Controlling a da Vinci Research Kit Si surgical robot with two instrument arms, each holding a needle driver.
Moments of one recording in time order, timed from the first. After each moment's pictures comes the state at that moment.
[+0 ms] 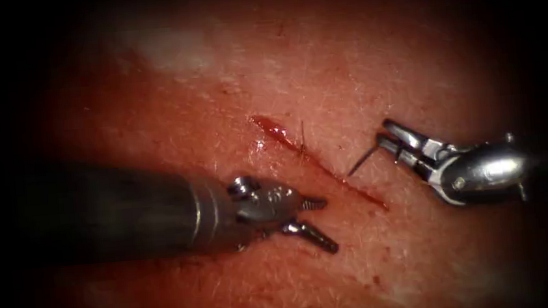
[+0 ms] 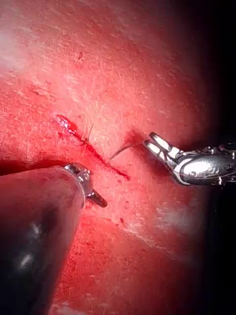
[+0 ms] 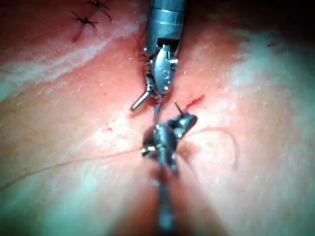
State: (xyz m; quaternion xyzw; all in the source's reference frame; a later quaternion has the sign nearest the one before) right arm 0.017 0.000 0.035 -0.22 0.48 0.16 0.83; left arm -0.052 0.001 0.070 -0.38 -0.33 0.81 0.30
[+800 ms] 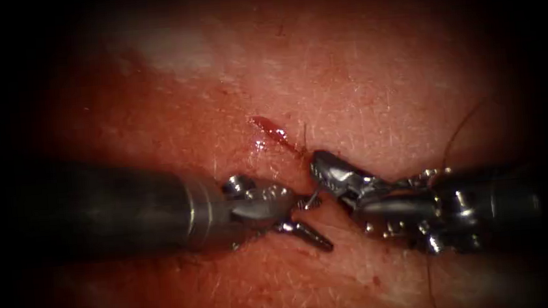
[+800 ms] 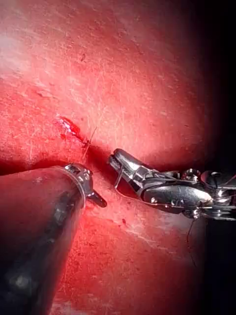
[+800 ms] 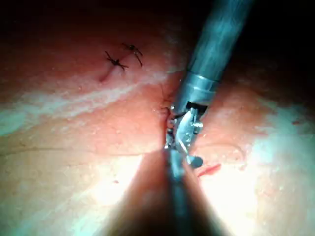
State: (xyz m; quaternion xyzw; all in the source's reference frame) right arm 0.024 -0.004 0.033 -0.31 0.37 -0.09 0.87; left arm -0.052 0.001 0.070 -0.38 -0.33 0.81 0.30
